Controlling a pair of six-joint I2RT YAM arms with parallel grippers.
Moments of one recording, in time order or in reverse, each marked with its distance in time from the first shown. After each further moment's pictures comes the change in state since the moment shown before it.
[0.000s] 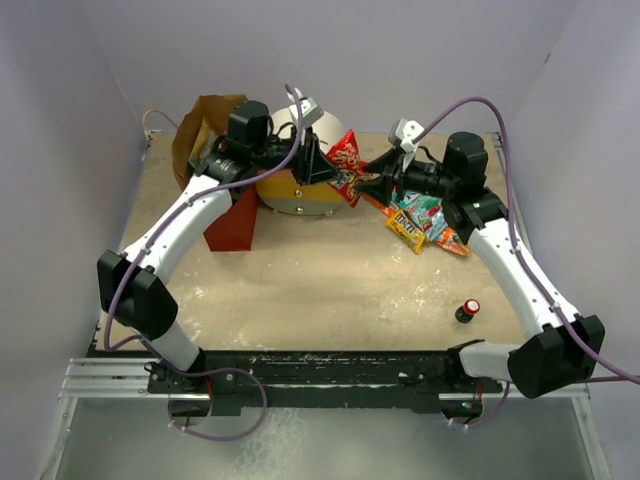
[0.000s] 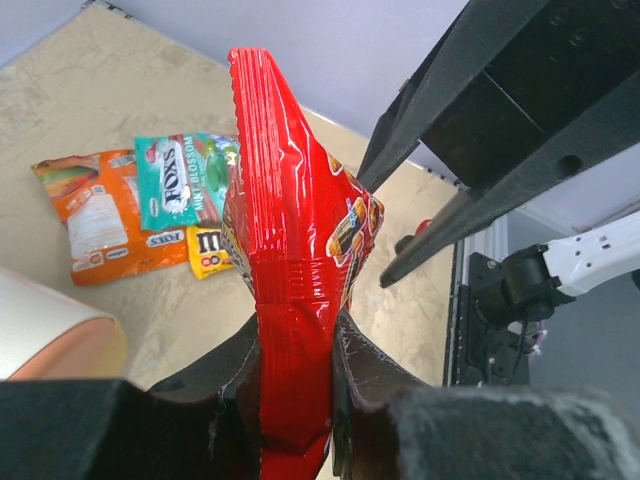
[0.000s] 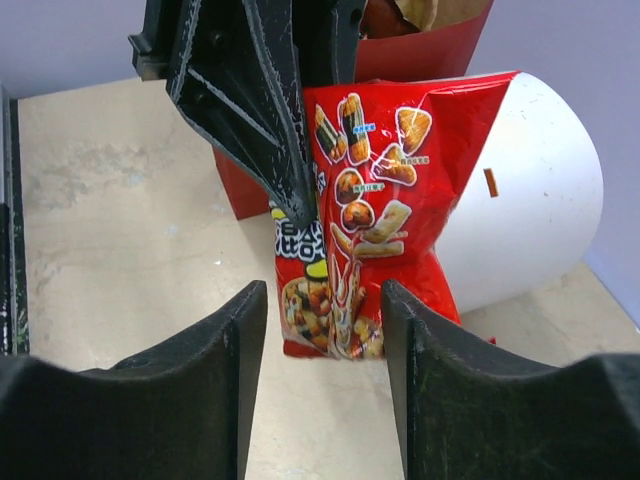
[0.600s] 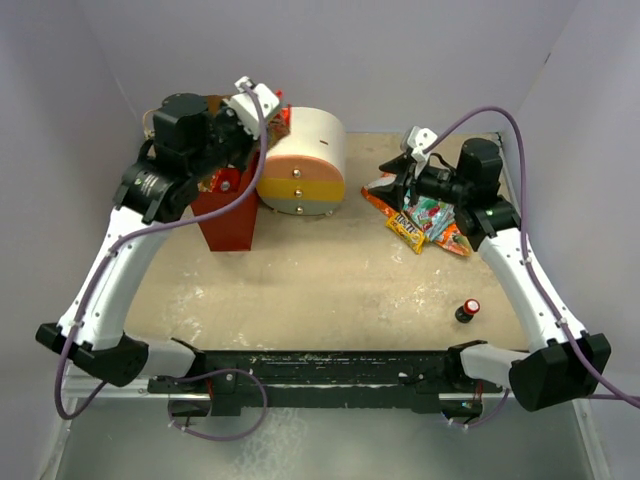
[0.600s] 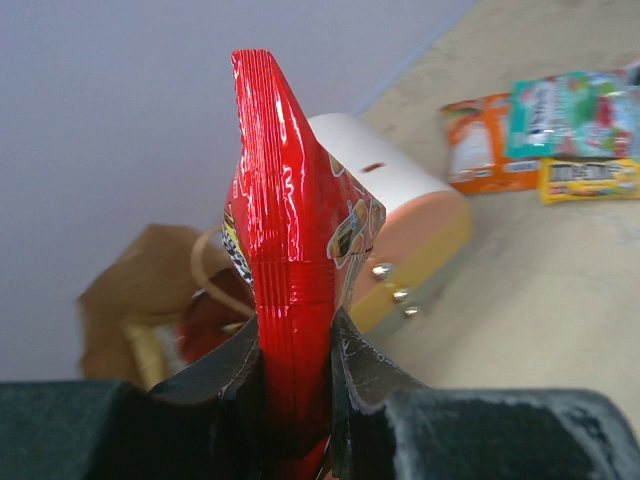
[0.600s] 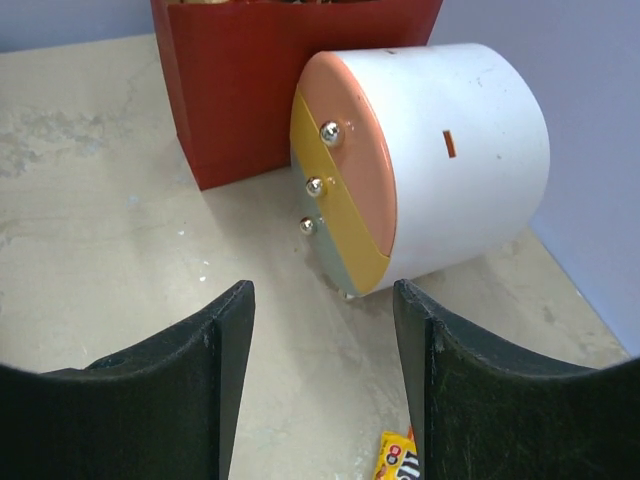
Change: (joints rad) left arm 0.003 -0.269 0.186 -0.464 -0.667 0.526; right arm -0.067 -0.077 -0.040 -0.070 0.009 -0.110
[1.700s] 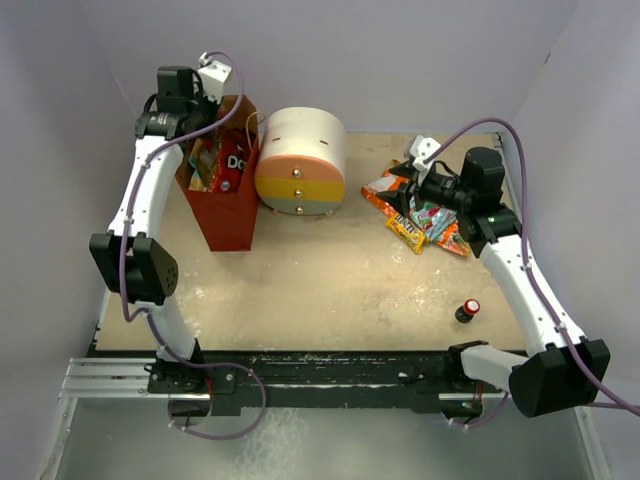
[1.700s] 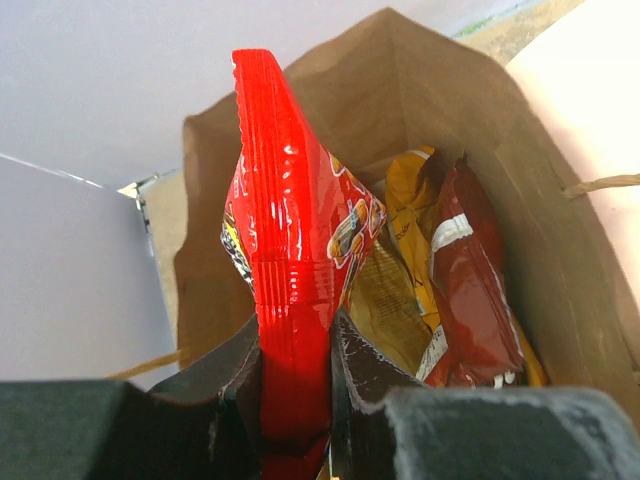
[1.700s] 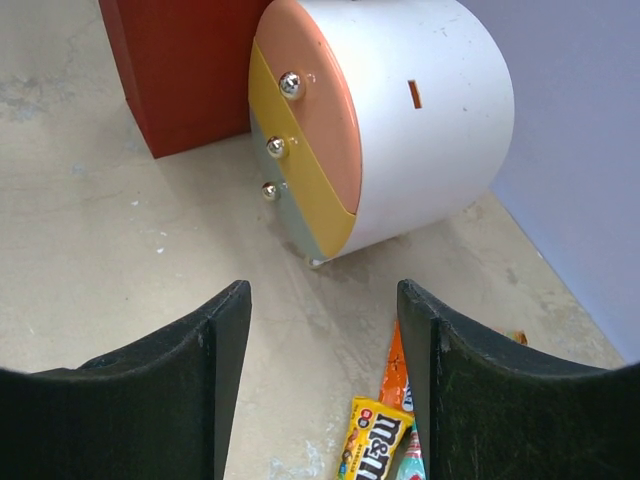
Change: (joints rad) left arm 0.397 0.448 0.192 -0.005 -0.150 -0.020; right arm -0.038 -0.032 -0.079 0.002 0.052 -0.087
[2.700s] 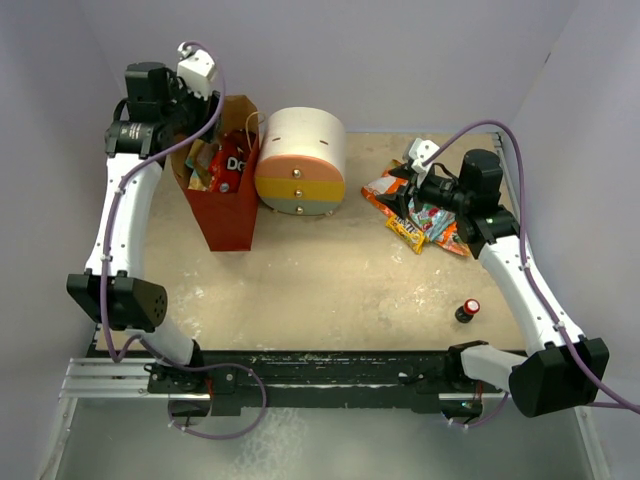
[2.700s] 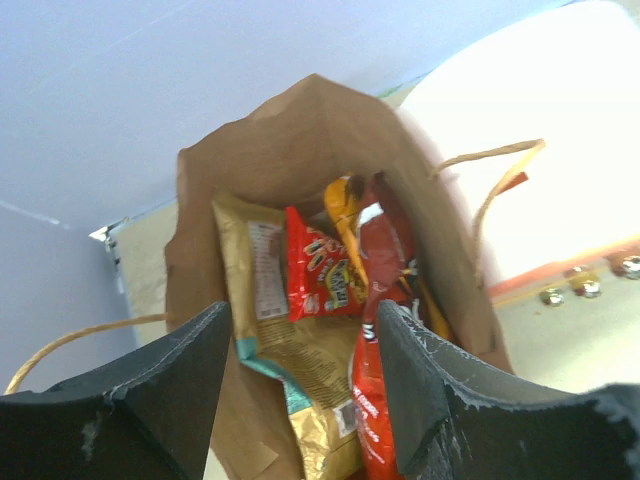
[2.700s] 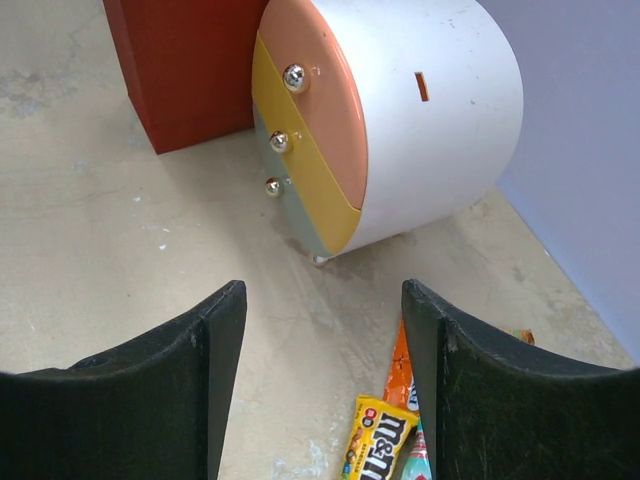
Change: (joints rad) left arm 0.021 -0.186 -0.042 -0.043 0.196 -0.059; right arm 0.000 0.000 -0.026 0.019 -0.004 0.000
